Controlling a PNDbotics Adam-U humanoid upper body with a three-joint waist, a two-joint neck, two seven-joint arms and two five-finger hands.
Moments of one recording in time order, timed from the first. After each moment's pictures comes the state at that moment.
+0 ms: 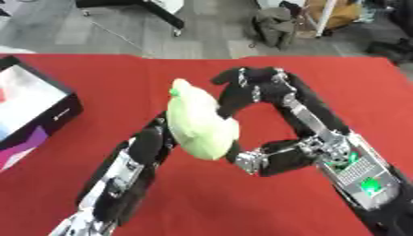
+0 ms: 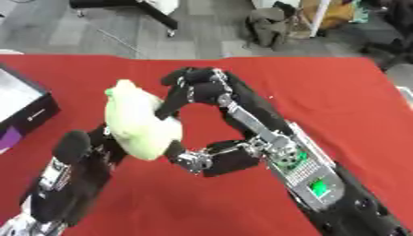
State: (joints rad) left arm -0.43 0.35 -0.70 -1.98 0.42 0.09 0.23; right arm -0.49 -0.44 0.39 -1.98 0.33 -0.60 0.06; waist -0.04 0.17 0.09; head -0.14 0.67
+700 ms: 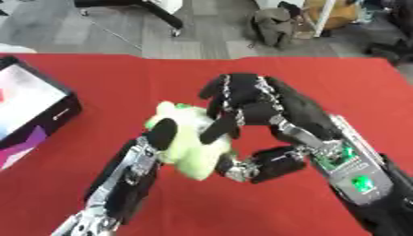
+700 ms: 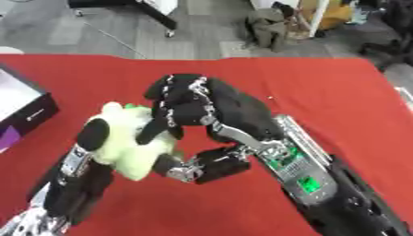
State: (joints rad) left arm -0.46 0.34 -0.73 -1.98 0.38 0.22 0.27; right arm -0.52 -0.44 0.40 -1.98 0.50 -0.68 0.07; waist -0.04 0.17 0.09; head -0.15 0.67
